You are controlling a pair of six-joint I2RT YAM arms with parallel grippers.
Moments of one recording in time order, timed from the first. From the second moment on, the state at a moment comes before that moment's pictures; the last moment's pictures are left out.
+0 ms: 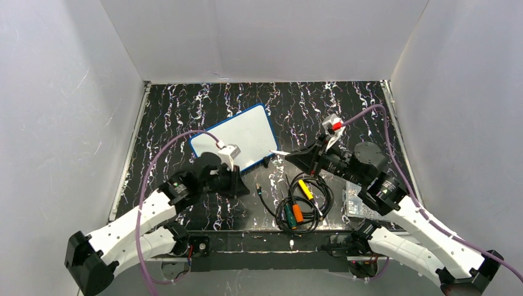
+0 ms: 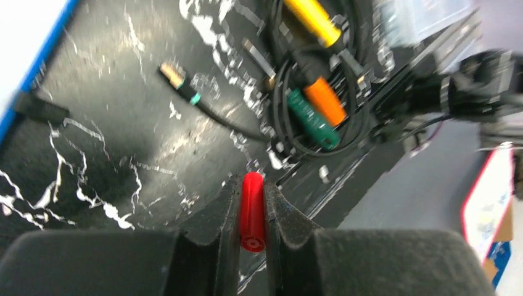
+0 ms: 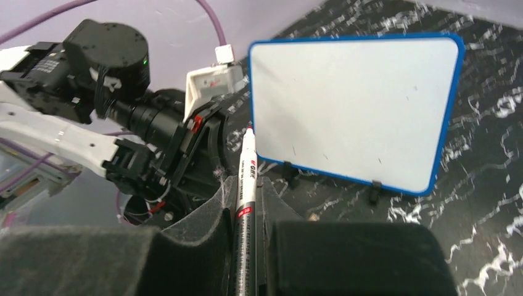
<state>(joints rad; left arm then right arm) -0.74 0.85 0.67 -0.45 0.26 -0.54 0.79 0.71 0.78 -0.05 -0.32 0.36</state>
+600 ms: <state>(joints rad) -0.84 1.19 0.51 -0.20 0.15 -0.53 0.79 0.78 0.71 -0.07 -0.25 0.36</state>
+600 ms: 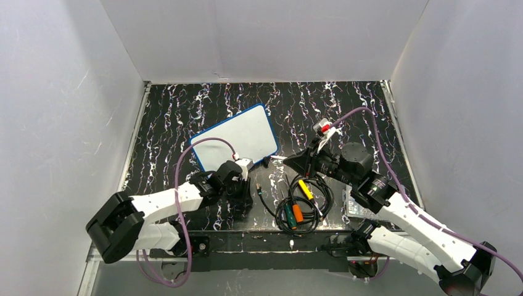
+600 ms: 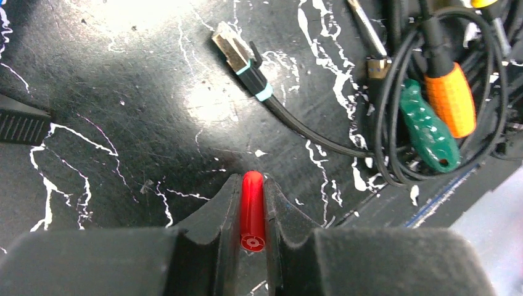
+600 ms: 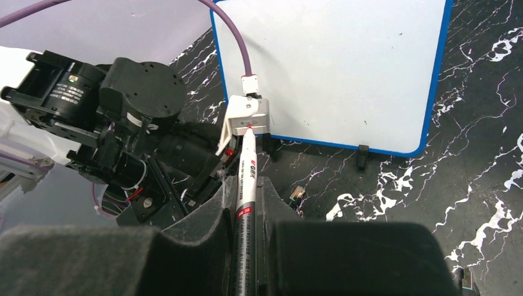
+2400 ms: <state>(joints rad) 0.27 1.13 0.92 -0.45 0.77 -0.19 0.99 1.41 0.84 0.49 -0.18 0.40</state>
